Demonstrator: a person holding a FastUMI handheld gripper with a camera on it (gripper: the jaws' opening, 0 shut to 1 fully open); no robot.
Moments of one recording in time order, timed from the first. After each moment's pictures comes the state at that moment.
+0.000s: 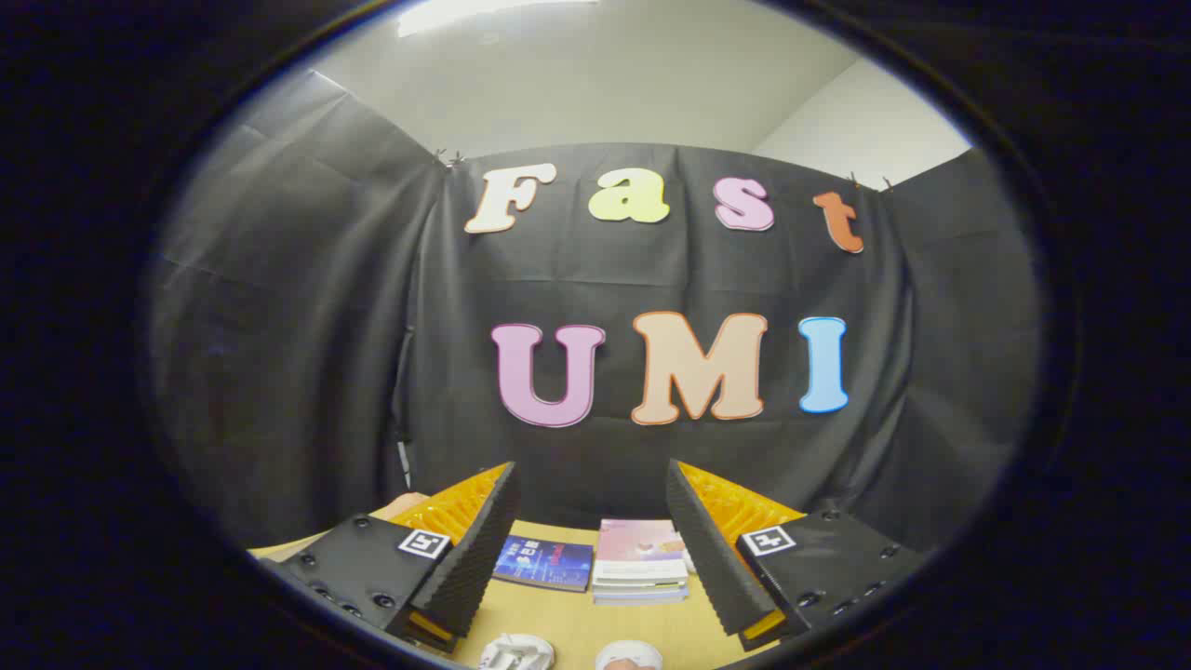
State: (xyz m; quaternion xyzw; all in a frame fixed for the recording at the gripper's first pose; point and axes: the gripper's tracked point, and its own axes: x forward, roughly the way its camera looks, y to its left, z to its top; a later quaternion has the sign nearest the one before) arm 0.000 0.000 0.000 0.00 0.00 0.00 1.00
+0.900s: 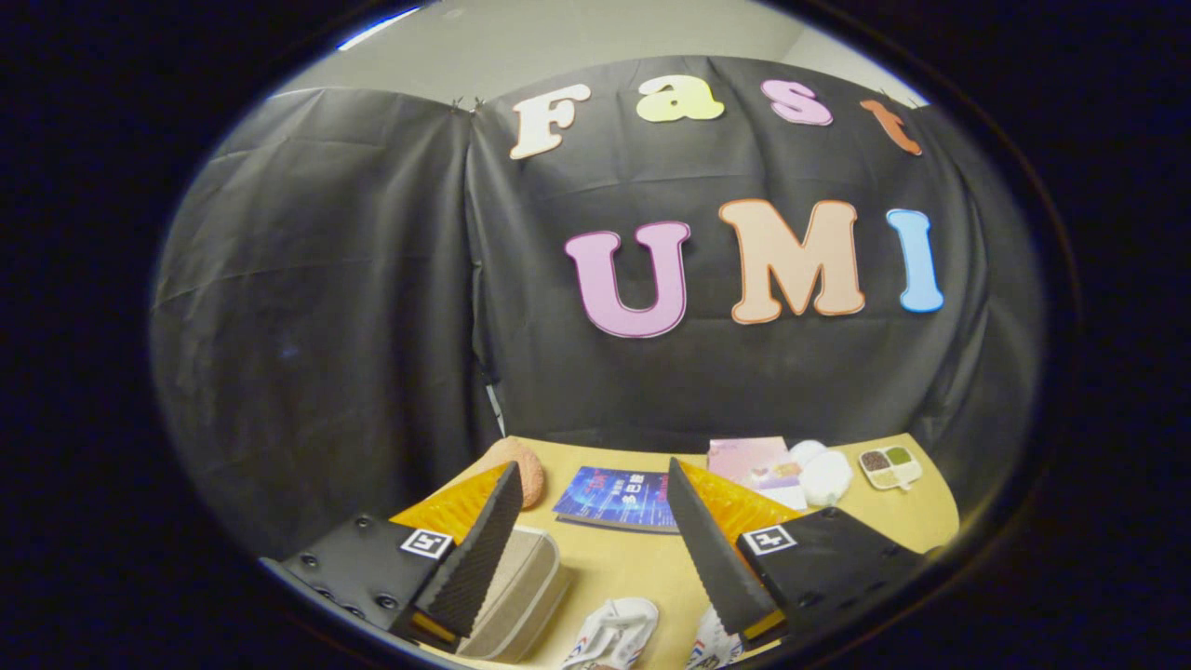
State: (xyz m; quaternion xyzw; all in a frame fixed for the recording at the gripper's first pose) arm 0.016 0.087 -0.085 0.08 0.16 0.11 0.98
